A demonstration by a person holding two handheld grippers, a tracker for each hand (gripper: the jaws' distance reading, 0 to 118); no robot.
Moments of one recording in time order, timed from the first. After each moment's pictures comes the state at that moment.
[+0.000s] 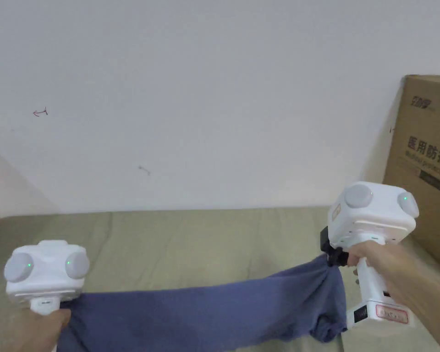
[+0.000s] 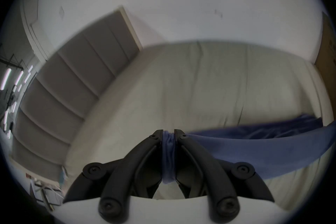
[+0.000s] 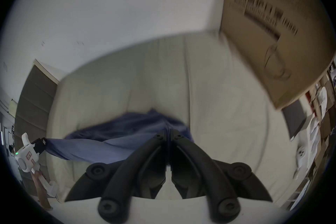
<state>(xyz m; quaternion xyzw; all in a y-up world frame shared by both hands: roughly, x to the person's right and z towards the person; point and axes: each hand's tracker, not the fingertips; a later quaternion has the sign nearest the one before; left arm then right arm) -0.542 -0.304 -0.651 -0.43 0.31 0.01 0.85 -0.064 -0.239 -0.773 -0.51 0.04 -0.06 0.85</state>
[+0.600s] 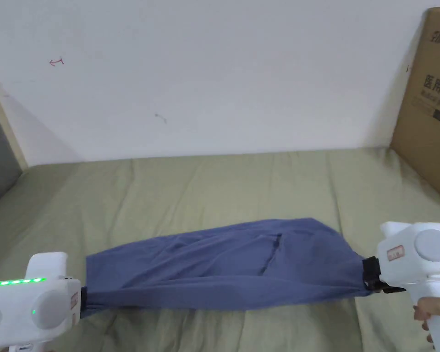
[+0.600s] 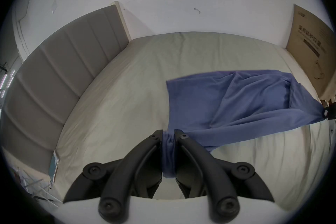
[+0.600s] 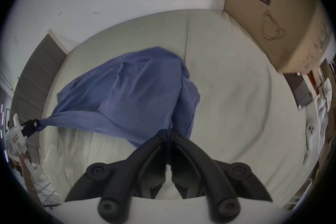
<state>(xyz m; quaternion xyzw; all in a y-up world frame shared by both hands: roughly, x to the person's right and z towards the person) -0.512 -0.287 -0.427 -0.40 0.21 0.01 0.89 -0.013 -0.281 -0.566 -0.50 0.10 -0.03 0.86</state>
